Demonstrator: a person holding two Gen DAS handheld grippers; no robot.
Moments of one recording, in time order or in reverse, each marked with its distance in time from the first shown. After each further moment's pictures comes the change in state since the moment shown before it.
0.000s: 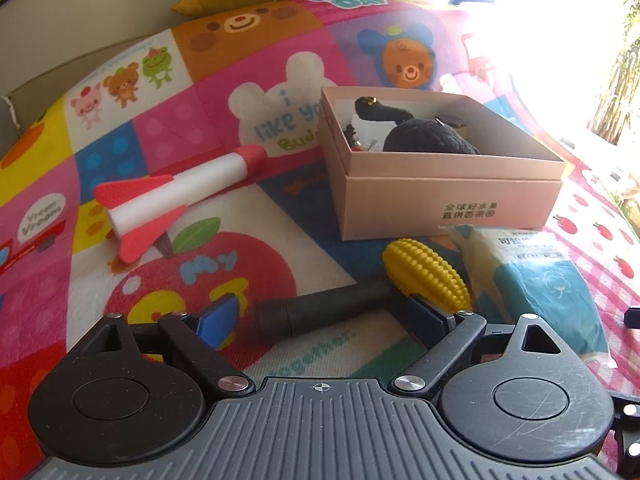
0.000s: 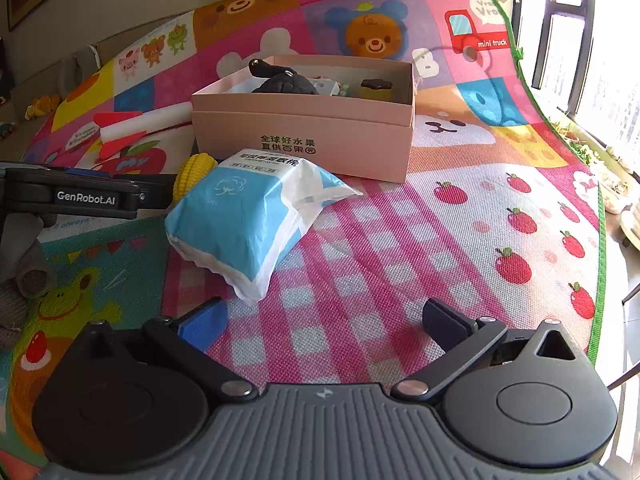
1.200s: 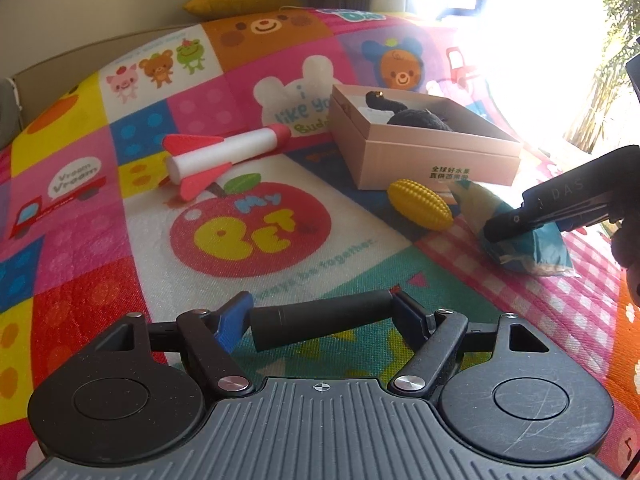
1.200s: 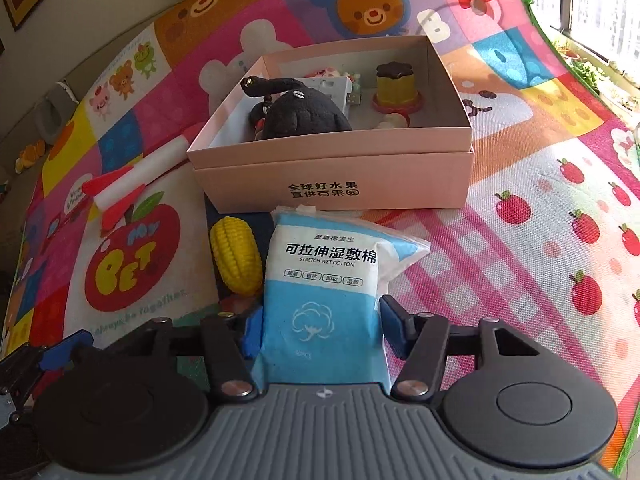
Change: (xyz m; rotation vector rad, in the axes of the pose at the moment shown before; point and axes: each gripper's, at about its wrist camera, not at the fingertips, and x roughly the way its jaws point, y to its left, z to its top) left arm -0.075 0.042 -0.056 -0.025 -0.029 -0.078; right arm 0.034 0.021 0.075 0.211 0.152 0.057
